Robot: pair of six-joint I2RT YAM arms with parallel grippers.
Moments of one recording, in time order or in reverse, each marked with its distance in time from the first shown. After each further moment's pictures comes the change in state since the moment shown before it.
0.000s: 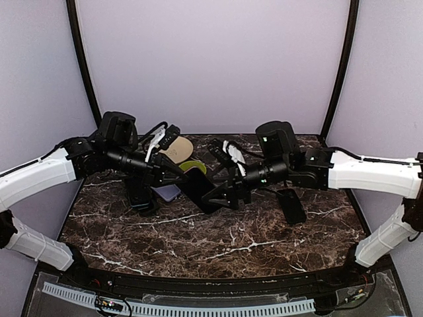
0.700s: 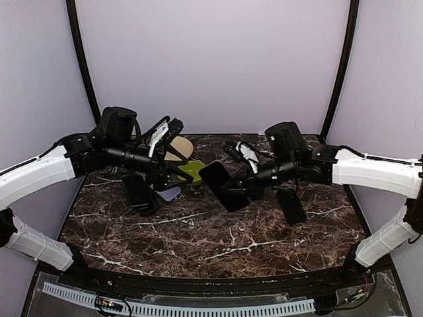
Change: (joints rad) left arm -0.051 0.002 0.055 -0.002 -0.085 0.006; right arm -0.080 0.001 -0.024 -0.093 -0.027 0.019
